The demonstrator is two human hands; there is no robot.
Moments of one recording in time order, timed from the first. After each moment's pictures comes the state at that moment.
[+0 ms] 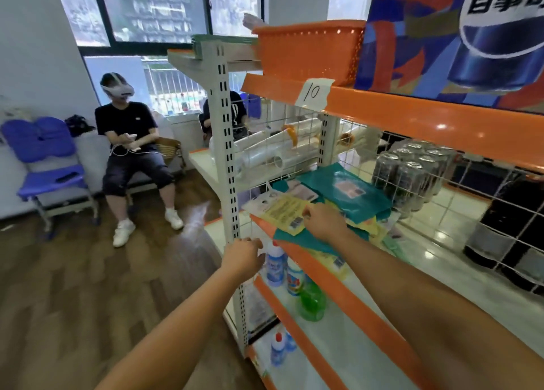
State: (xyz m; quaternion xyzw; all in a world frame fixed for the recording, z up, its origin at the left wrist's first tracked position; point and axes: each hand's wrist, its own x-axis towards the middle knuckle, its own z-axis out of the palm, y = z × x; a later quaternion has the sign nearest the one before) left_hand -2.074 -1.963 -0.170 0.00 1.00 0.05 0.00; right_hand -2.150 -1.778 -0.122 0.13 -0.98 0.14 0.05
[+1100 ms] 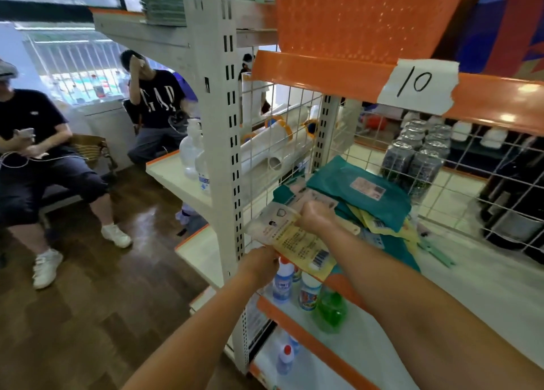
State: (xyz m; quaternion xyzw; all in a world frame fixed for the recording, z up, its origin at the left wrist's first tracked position) left_hand -2.211 -2.020 -0.210 0.17 0.97 0.14 0.09; right_hand -2.269 -1.872 -0.158 -0.13 -0.98 0.14 -0.03
